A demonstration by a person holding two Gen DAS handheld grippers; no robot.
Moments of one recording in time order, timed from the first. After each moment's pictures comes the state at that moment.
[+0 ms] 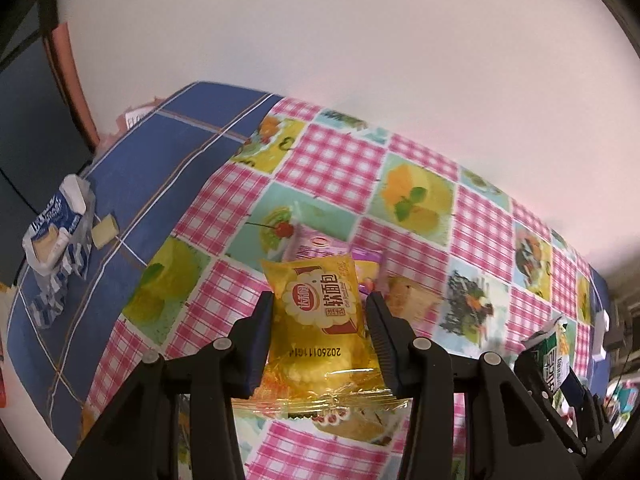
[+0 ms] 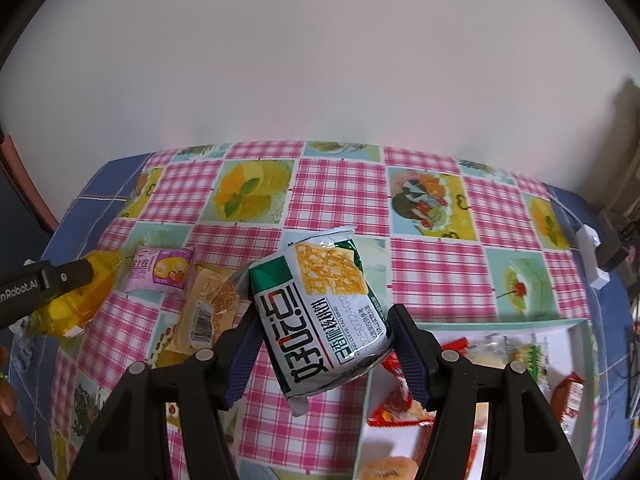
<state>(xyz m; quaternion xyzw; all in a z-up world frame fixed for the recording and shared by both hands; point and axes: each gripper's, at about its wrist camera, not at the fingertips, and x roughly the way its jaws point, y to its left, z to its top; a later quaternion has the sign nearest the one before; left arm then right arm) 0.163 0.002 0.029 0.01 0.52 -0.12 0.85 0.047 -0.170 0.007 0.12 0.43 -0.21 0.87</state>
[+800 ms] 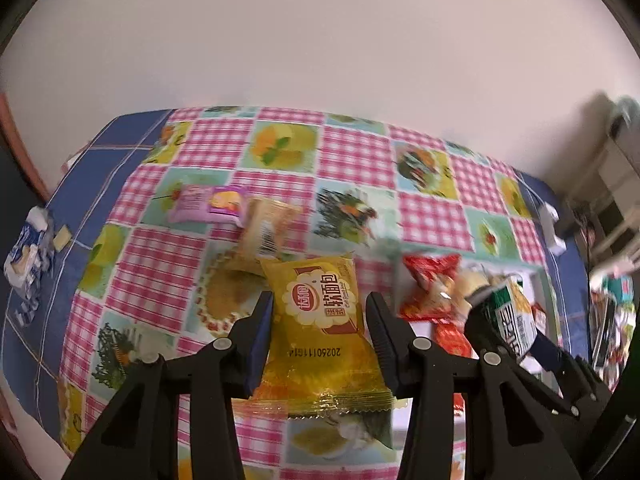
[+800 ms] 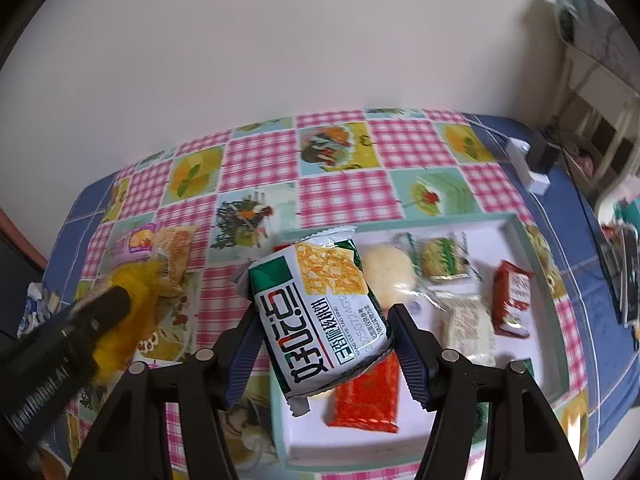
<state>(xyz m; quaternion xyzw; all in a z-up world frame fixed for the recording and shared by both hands) 0.024 -0.075 0.047 0.09 0.49 -0.25 0.83 -0.074 -0.197 0.015 0.21 0.43 -0.28 0.83</state>
